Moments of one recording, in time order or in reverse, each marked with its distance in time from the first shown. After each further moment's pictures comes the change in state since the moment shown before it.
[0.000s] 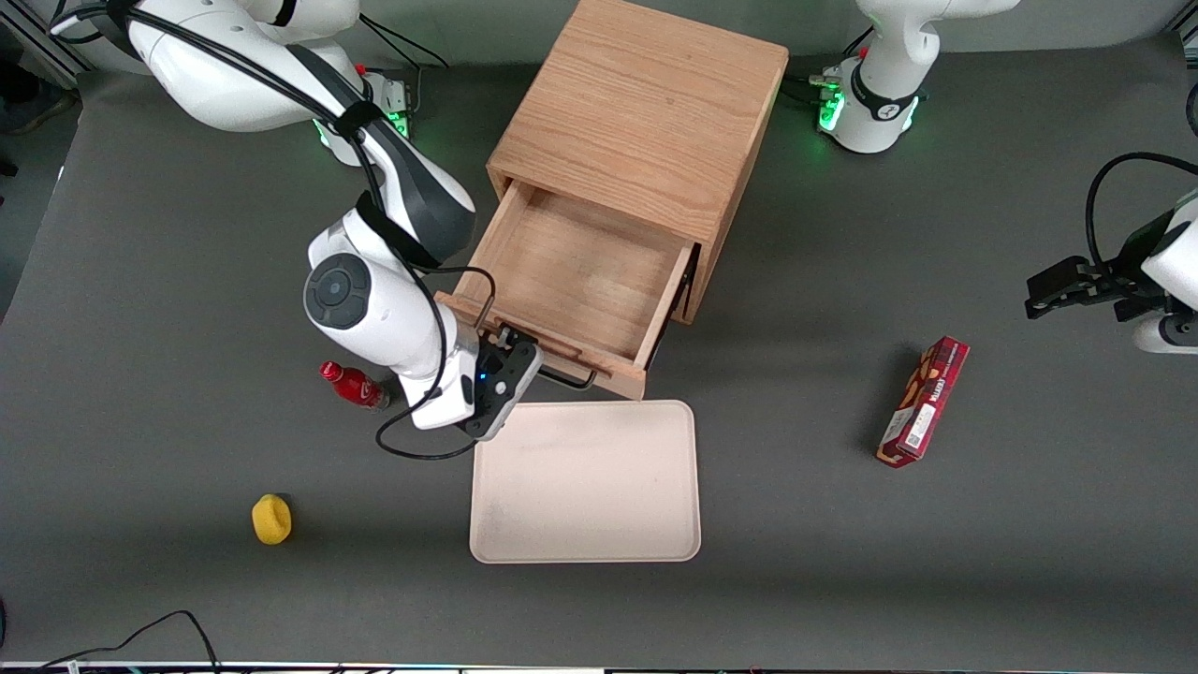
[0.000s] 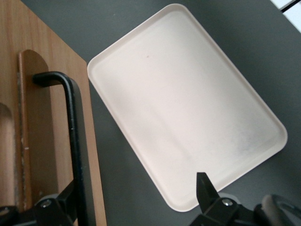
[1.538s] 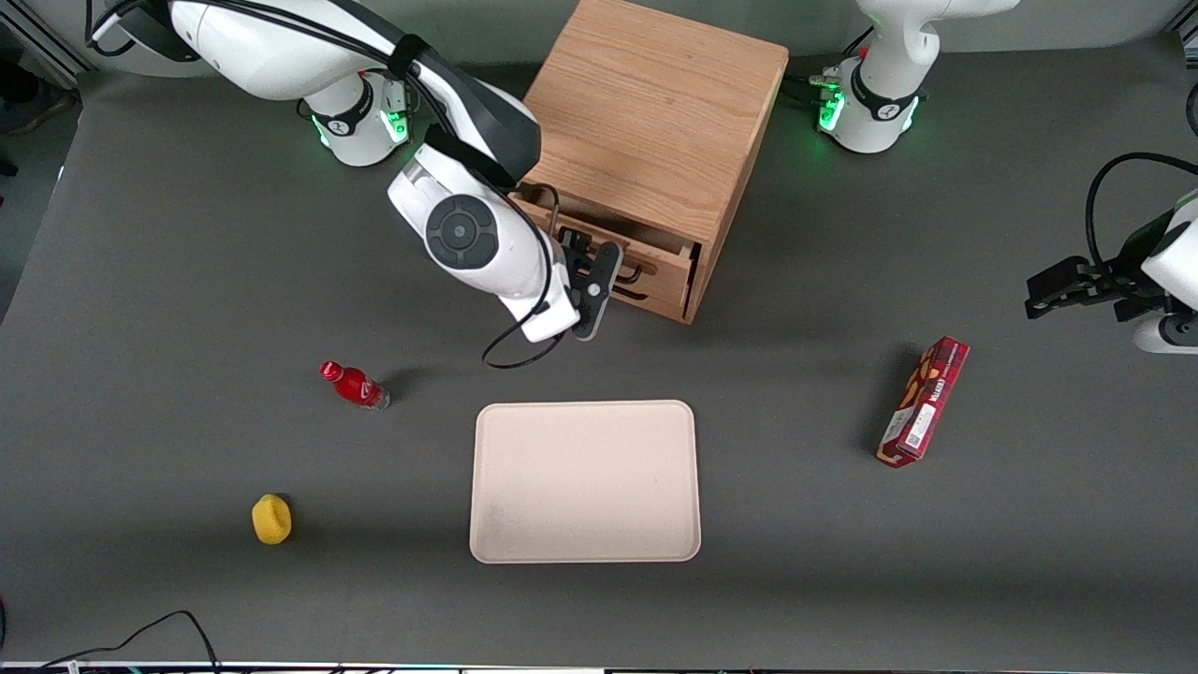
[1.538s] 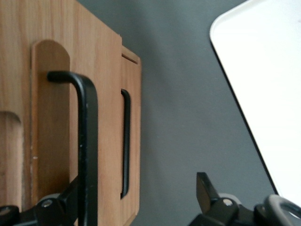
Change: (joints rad) arm 0.009 -0.002 0.210 -0.042 0.000 -0.251 0.041
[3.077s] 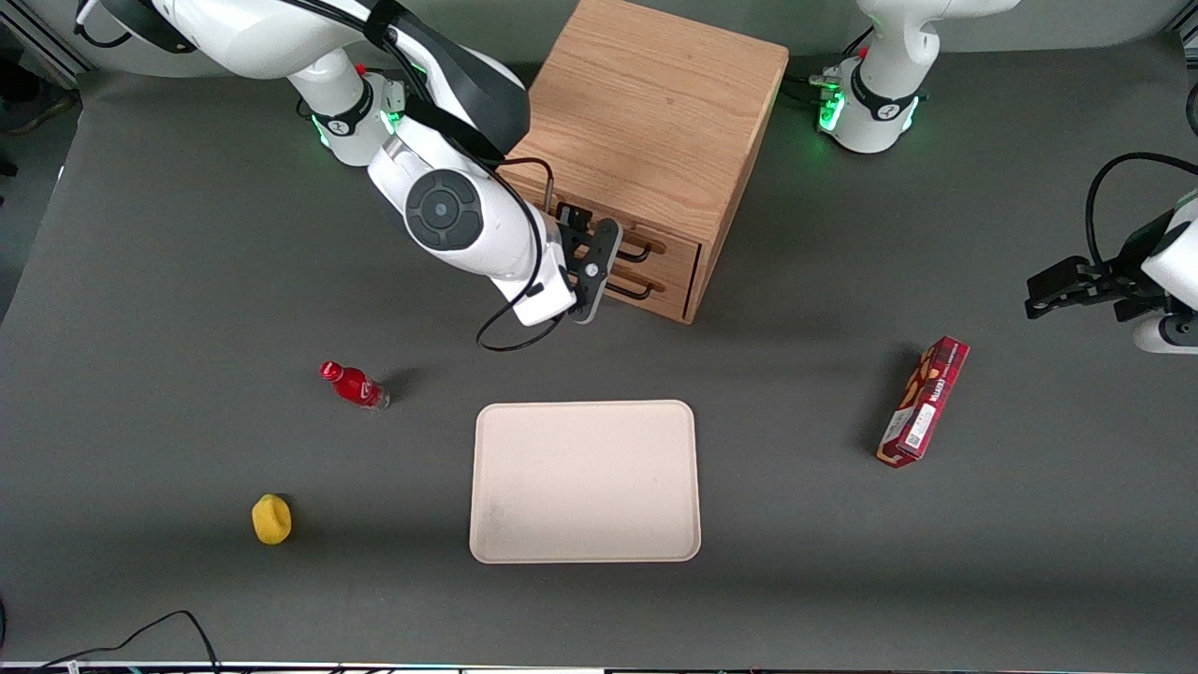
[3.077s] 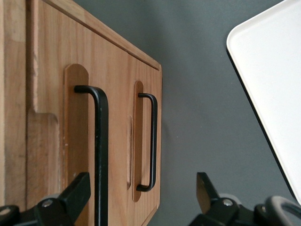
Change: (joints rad) arm -0.016 -0.019 0.057 0.058 0.056 -0.096 0.021
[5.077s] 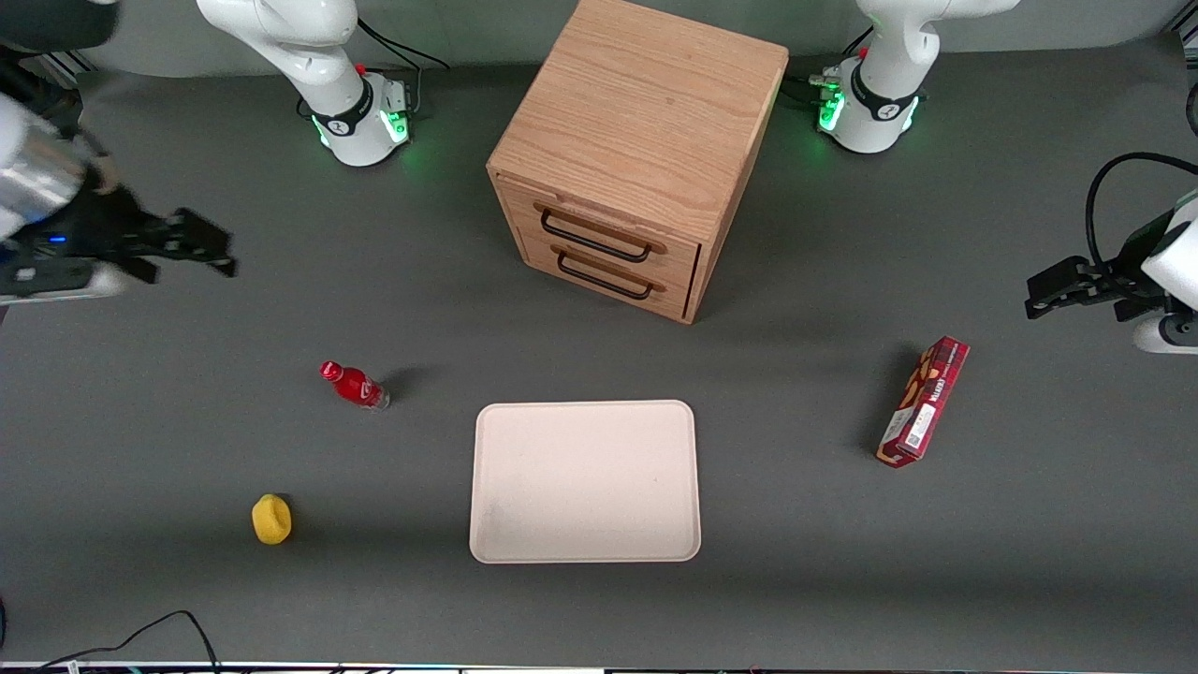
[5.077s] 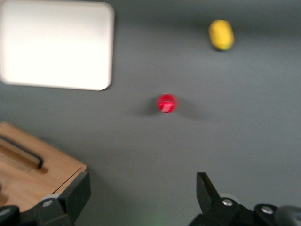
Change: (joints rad) arm -0.318 -0.513 -0.283 -0.047 0.001 -0.318 0.505
